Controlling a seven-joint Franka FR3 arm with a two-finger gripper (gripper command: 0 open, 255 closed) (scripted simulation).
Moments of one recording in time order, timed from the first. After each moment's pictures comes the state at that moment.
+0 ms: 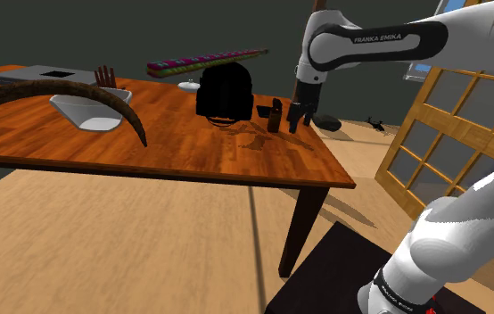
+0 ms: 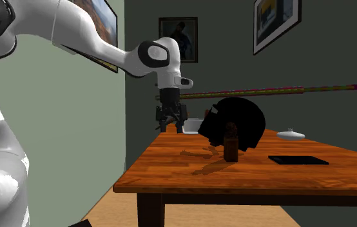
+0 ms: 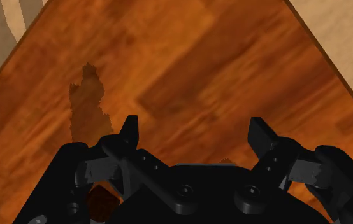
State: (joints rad) arm -0.07 -0.31 -0.06 -2.08 -0.09 1.77 -0.12
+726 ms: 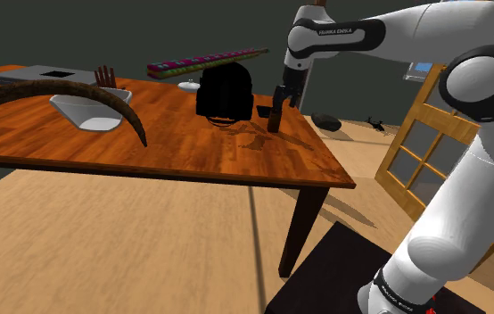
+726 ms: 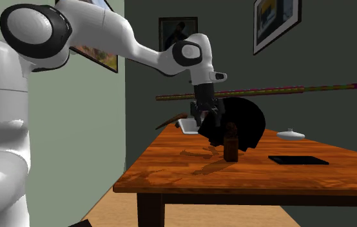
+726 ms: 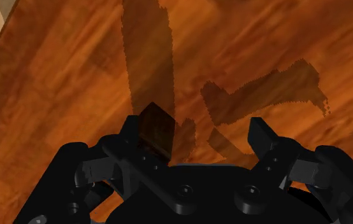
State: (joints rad) arm -0.12 0.02 -0.12 -1.70 -0.05 1.83 -0.19
